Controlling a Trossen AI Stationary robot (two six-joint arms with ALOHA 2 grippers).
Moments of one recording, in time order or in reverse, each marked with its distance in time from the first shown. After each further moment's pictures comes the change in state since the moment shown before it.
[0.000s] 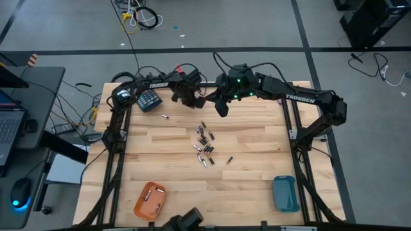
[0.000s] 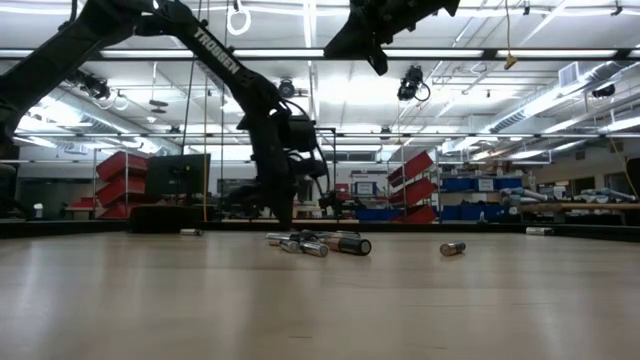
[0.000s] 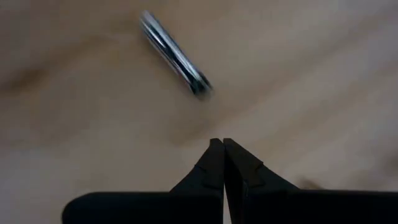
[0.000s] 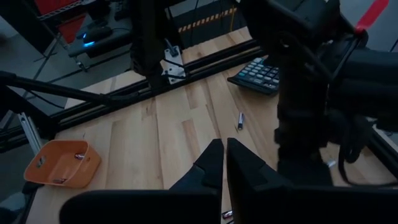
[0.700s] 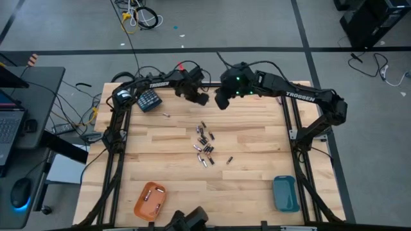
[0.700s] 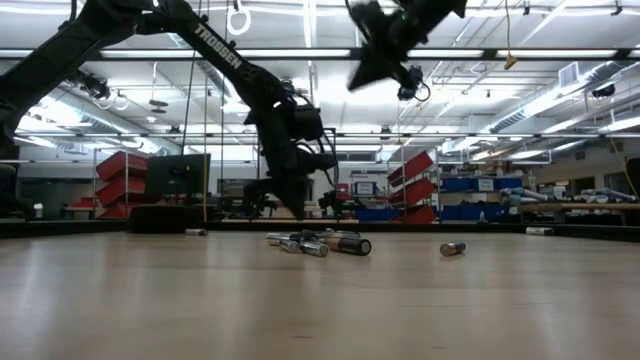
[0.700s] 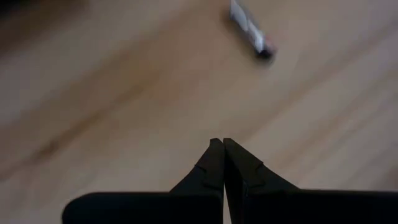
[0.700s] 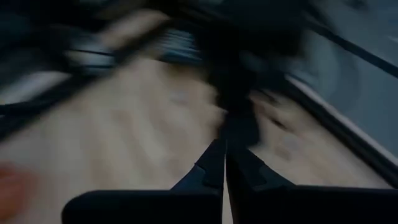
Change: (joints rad) left arm -0.013 0.000 0.053 0.086 -0.105 0.043; right arm -0.055 0.000 0.000 -0.188 0.257 0.121
